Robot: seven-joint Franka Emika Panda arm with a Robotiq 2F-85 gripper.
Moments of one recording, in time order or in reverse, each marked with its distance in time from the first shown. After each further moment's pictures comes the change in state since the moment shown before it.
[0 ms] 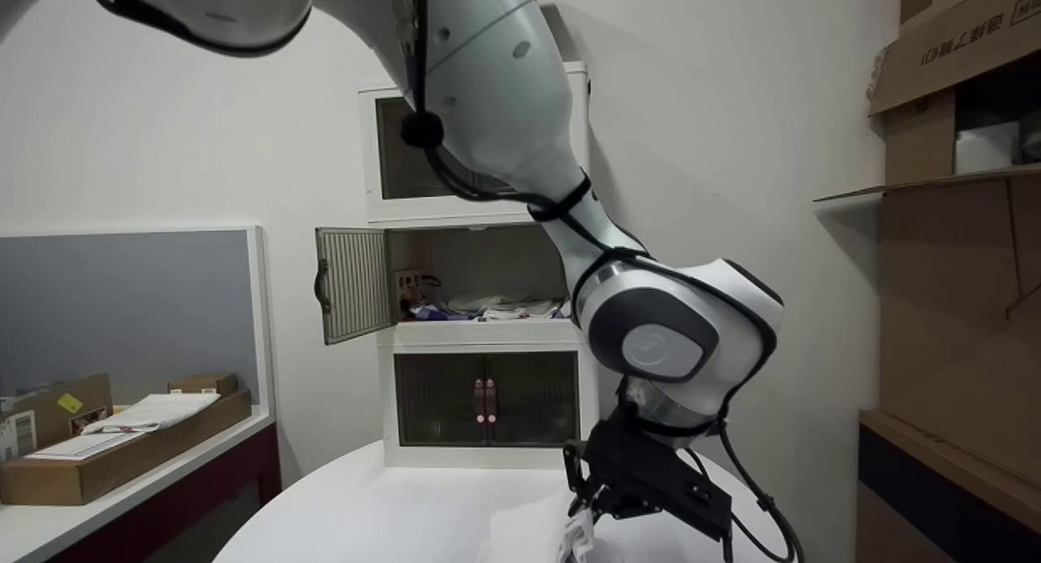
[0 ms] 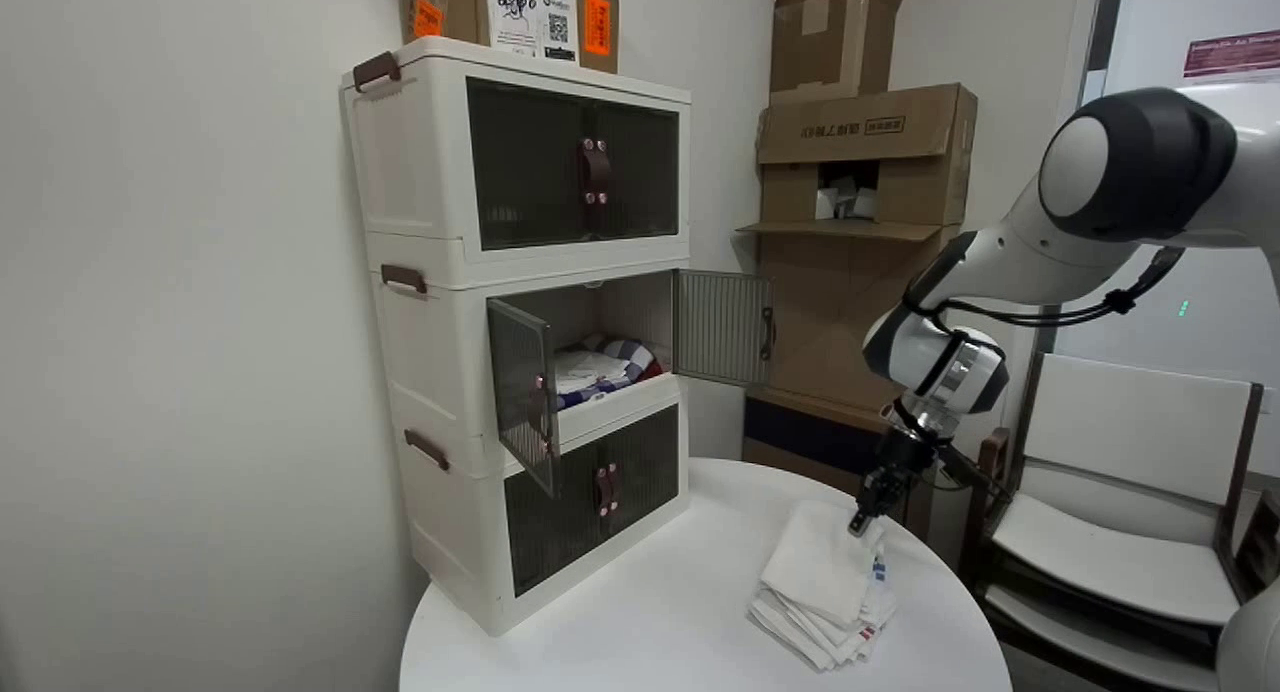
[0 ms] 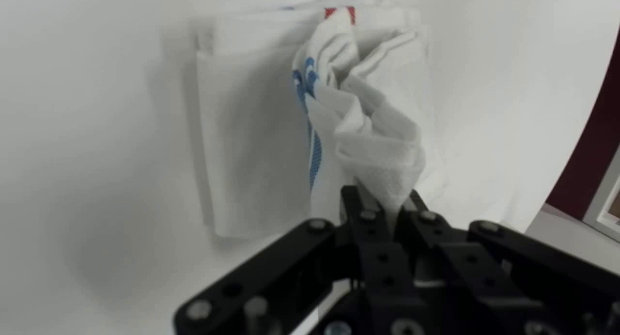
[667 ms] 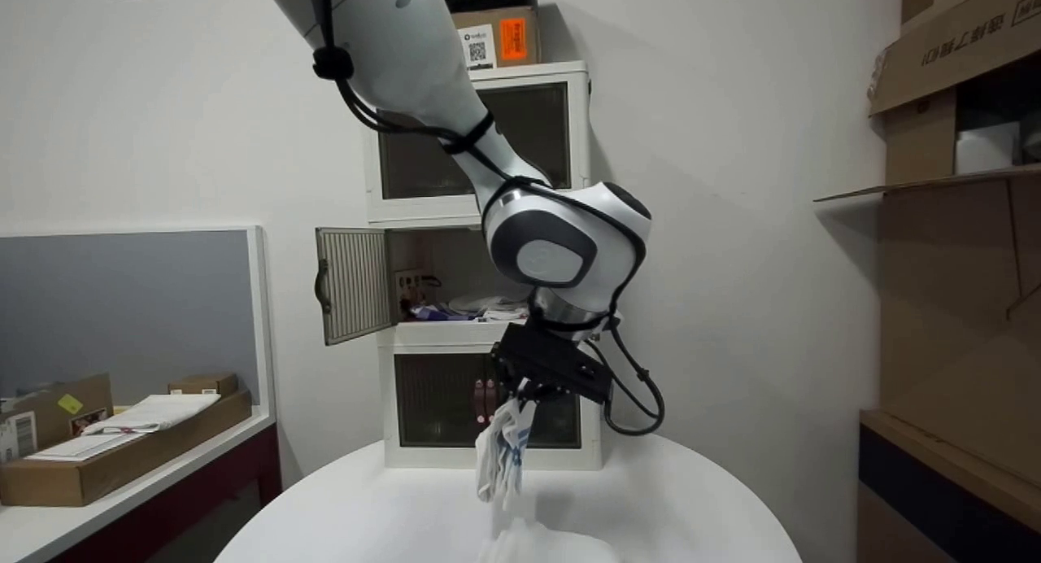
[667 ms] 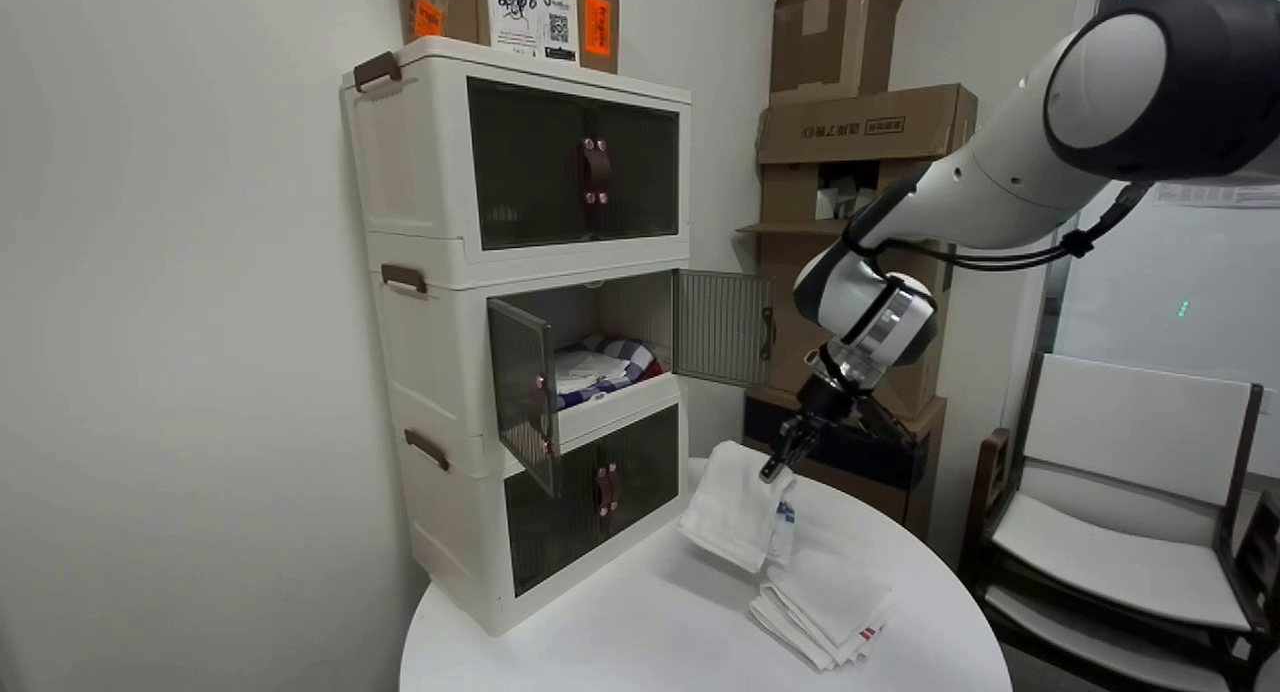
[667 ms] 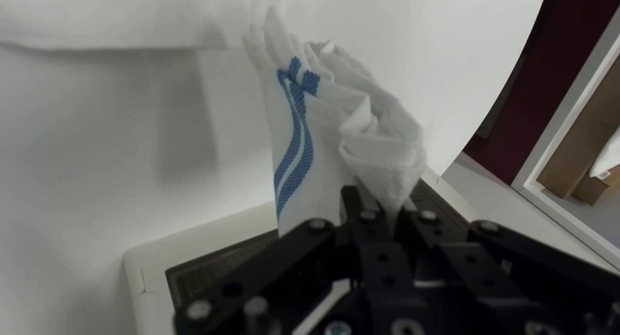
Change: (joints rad) arm 0.233 -0.195 -0.004 -0.080 0.171 0.046 0.002
